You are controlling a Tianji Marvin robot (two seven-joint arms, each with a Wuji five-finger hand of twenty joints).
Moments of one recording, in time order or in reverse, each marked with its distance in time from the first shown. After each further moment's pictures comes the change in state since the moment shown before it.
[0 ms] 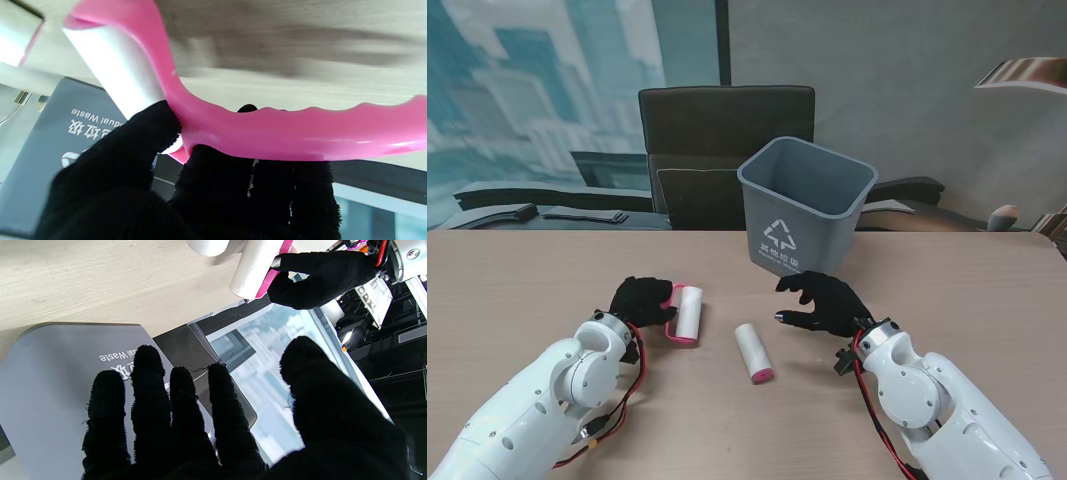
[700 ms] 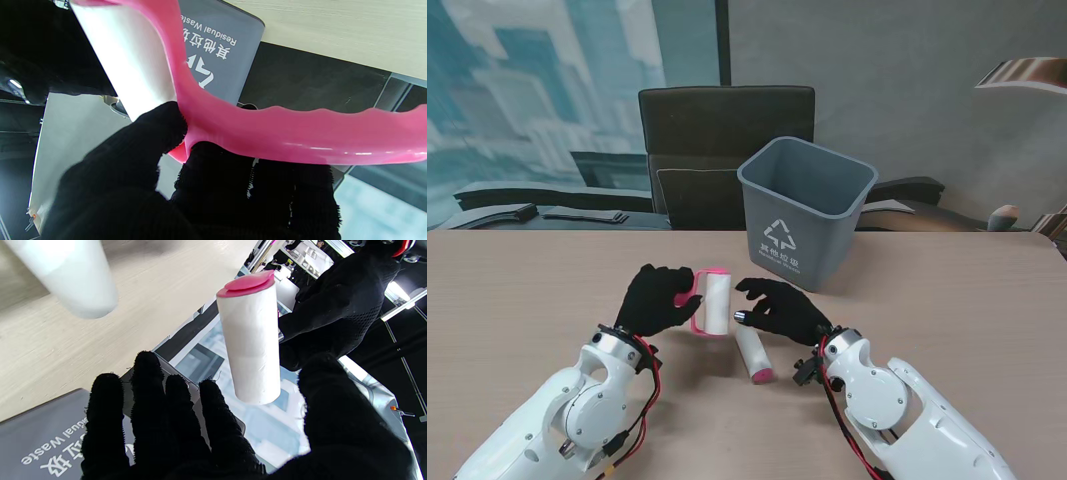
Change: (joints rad) left arm 0.212 -0.033 -0.085 -0.284 -0.004 -0.143 0.228; right arm 0.062 -0.032 -0.163 0.026 0.310 0.006 0.033; left_hand 0.032 0.000 0.000 0.000 0.001 -0.009 0.026 0.000 0.003 -0.006 0.003 0.011 0.000 0.000 0.025 0.002 -0.008 0.001 0.000 0.000; right_hand -0.096 0.126 -0.128 0.000 -0.112 0.108 -0.112 -0.051 -0.086 0.054 -0.006 -0.010 -0.049 0.002 -0.032 -0.004 -0.029 0.009 -0.013 -0.002
